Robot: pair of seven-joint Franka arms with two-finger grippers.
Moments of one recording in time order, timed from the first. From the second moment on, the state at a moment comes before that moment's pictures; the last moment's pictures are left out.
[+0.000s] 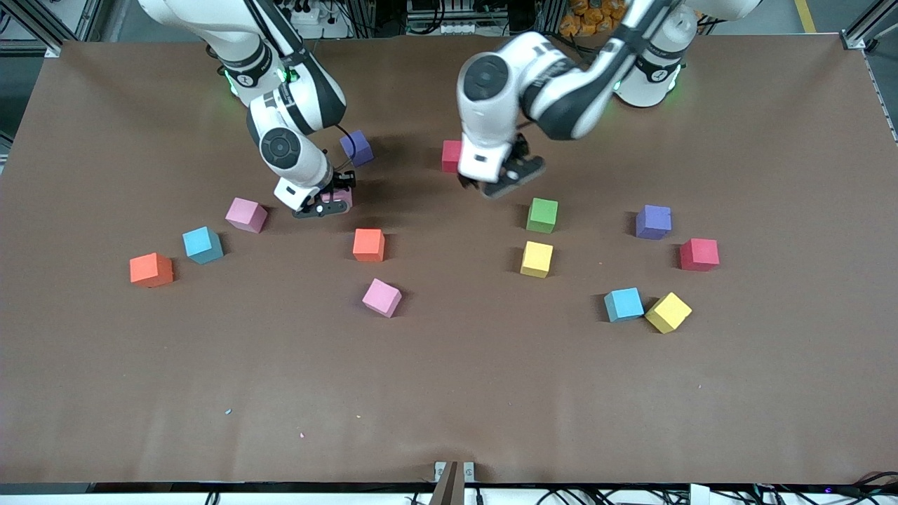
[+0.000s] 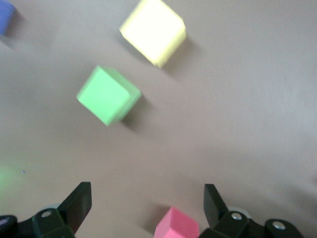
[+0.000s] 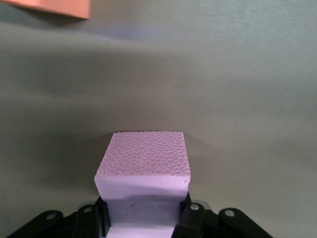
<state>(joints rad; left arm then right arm) -0.53 0.28 -0.28 -1.87 0.07 2.00 -1.35 0.48 0.19 0.09 -2.48 0.20 2.44 0.25</state>
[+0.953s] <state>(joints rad) -0.28 0.52 -0.28 -1.70 0.15 2.01 -0.50 0.47 0.10 0.30 -2.28 0.16 2.15 -0.25</state>
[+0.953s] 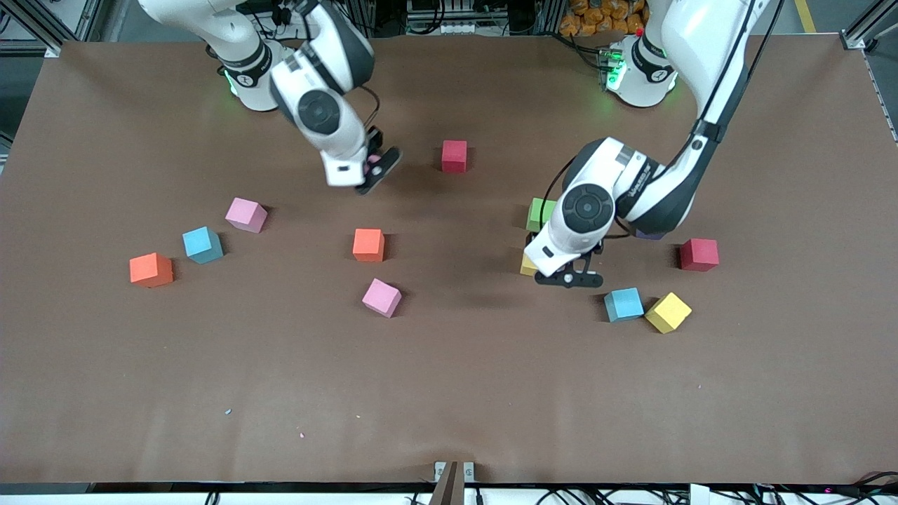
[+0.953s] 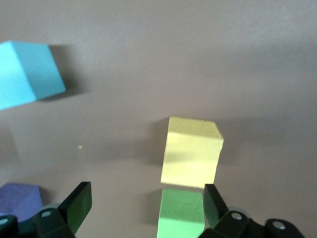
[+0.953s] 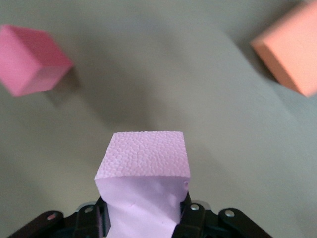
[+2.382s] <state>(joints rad) -0.32 0.65 -0.30 -1.69 0.23 2.13 -0.43 0.68 0.35 0.39 -2.13 -0.33 2.25 -0.26</state>
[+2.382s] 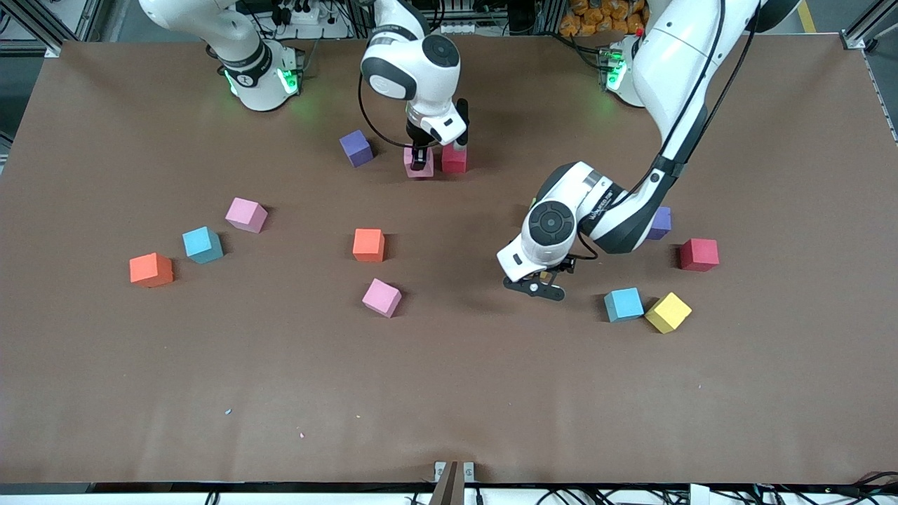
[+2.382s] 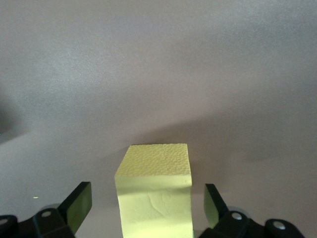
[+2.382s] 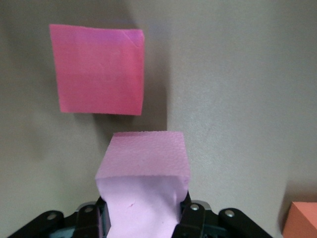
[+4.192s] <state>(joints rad) -0.31 0.65 -0.30 -1.68 0.22 2.14 -0.50 0.76 0.50 0.37 -1.99 -0.34 2.15 -0.20</state>
